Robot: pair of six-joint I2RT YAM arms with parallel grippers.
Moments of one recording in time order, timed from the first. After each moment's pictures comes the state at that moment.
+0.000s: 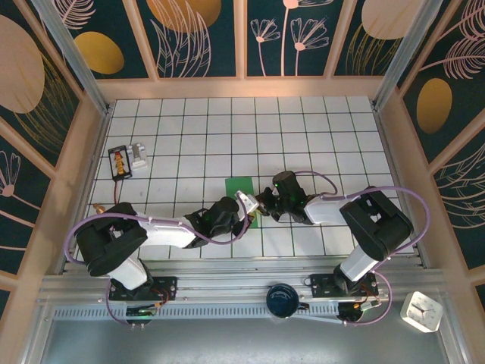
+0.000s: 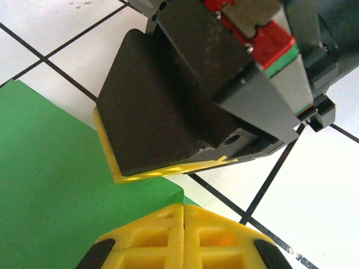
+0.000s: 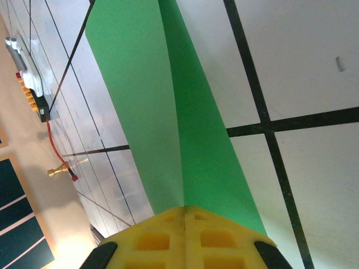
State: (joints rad) left arm -1.01 1.58 0.57 0.38 -0.05 -0.14; right arm 0.66 1.61 0.58 0.27 -0.41 1.25
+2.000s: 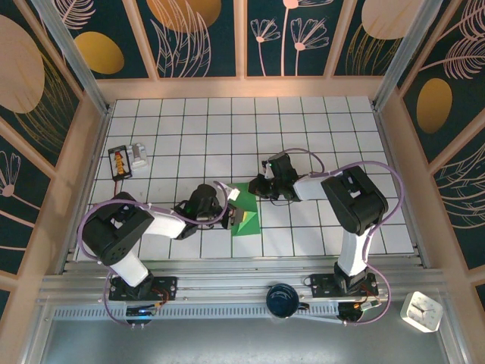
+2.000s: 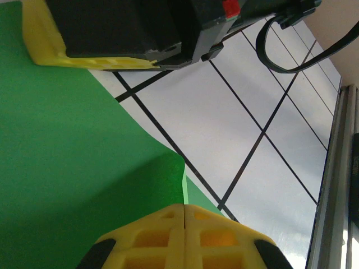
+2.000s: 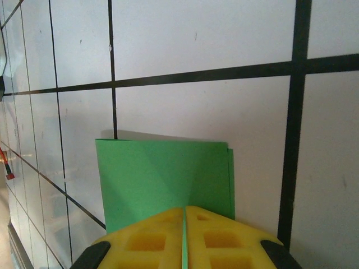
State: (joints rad) left arm -0.73 1.65 0.48 0.59 0.47 -0.46; right arm 0.56 1.87 0.86 0.17 -0.45 0.77
